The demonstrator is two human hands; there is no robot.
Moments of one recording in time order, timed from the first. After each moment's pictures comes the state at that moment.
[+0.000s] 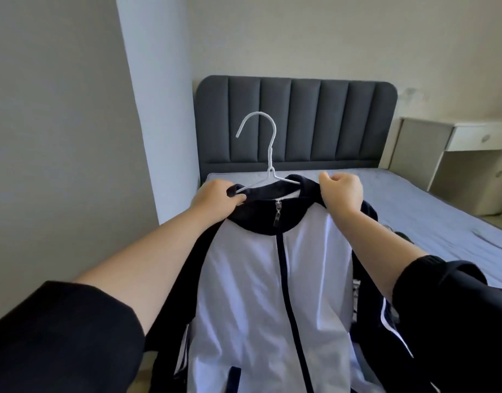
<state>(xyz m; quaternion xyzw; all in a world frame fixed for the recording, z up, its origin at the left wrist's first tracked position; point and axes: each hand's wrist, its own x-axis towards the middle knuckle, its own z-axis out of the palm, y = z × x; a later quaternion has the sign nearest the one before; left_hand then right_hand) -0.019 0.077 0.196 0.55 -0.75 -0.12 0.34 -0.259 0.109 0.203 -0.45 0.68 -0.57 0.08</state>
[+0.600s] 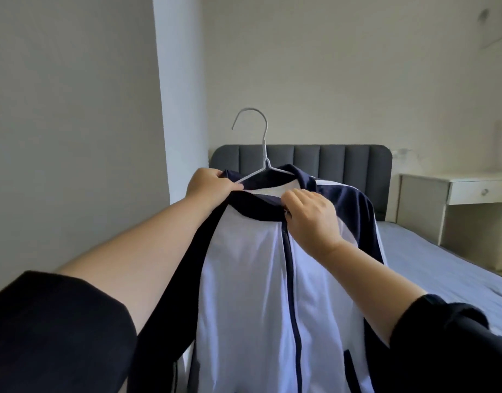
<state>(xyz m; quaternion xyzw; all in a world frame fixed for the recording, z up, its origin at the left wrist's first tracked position) -0.003 0.139 0.348 0.50 -0.65 -0.21 0.53 -0.203 0.185 0.294 -0.69 0.36 -0.46 -0.43</state>
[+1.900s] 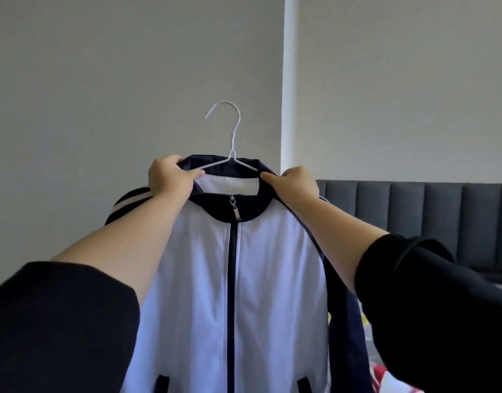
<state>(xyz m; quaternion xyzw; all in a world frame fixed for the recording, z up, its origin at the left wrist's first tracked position) 0.251 0.182 0.435 0.58 -0.45 0.11 0.67 0.031 0.127 0.435 -0.69 0.49 -0.51 0.11</state>
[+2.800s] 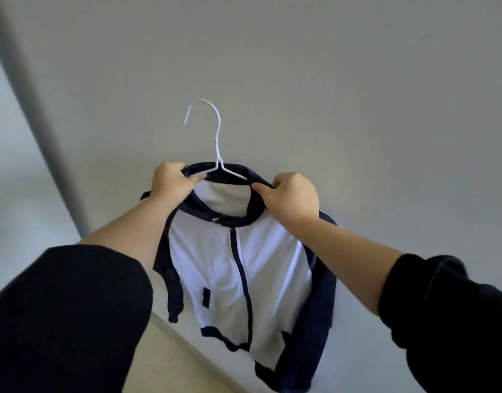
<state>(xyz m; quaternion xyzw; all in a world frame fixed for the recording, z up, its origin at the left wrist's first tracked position) 0.609 0.096 0.506 0.80 -0.38 0.05 0.47 0.389 0.018 0.510 -0.81 0.41 -0.39 0.18</state>
